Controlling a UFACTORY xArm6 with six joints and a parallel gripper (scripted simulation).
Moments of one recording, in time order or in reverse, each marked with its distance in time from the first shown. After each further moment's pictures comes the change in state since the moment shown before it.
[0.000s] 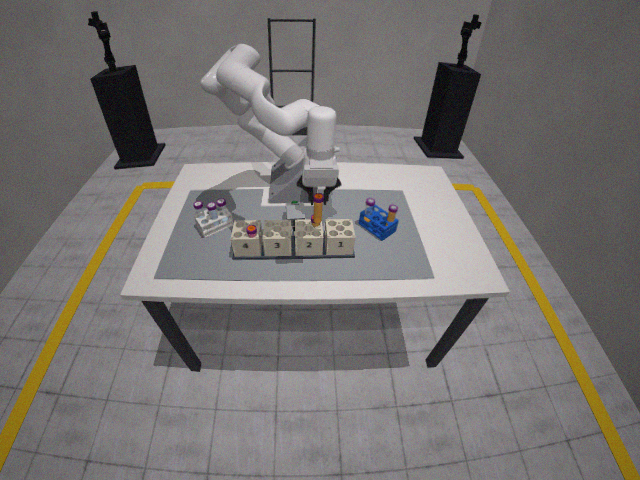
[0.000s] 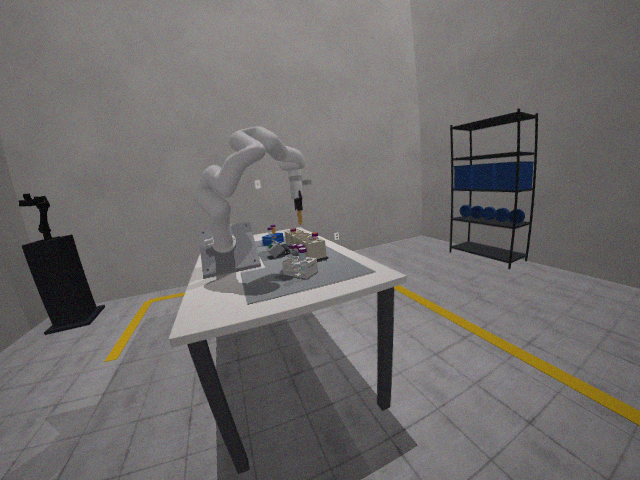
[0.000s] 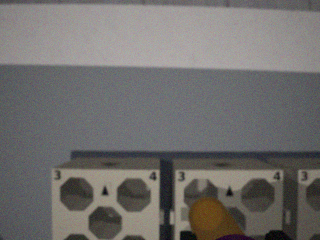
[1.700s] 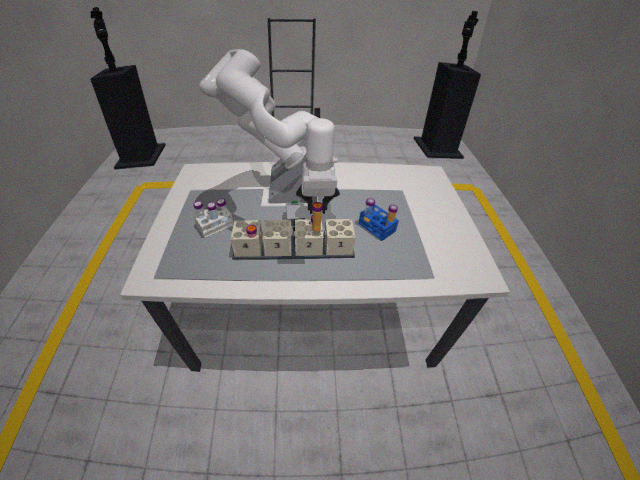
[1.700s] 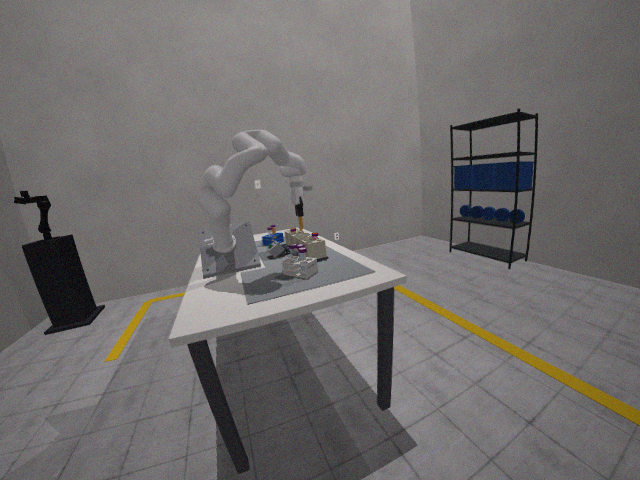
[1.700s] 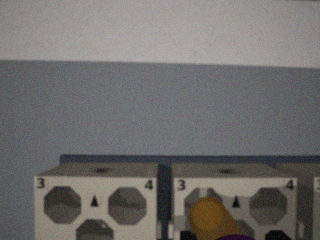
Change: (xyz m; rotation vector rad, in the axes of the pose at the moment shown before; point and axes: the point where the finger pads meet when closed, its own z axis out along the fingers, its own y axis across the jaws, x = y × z) arm 0.001 0.002 0.035 0.000 0.000 0.000
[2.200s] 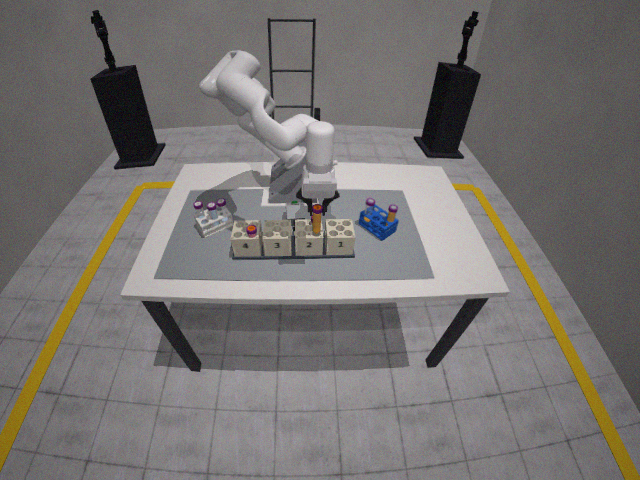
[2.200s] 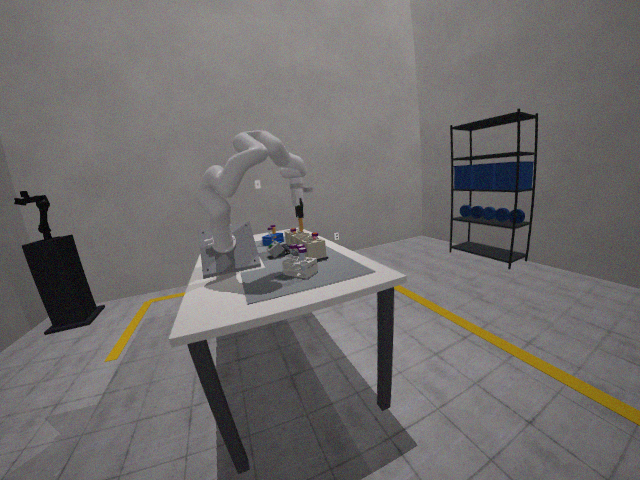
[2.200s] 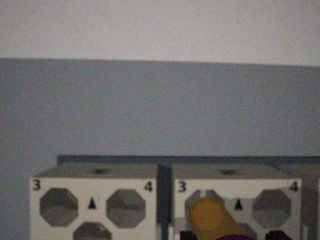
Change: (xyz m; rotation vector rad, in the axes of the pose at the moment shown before) arm 0.000 0.000 0.008 0.000 -0.001 0.000
